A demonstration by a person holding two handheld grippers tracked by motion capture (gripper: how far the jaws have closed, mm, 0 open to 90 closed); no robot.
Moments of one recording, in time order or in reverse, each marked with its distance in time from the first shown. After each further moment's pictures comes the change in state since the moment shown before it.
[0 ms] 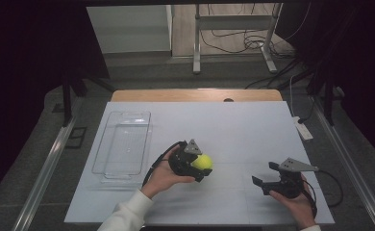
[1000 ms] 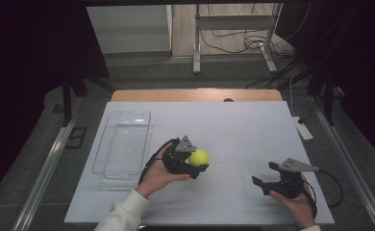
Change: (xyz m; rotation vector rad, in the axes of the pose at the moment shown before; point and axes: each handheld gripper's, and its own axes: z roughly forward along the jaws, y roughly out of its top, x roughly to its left) left arm 0.003 -0.002 -0.021 -0.083 0.037 0.003; right arm 0.000 0.000 0.000 -0.006 0.003 0.001
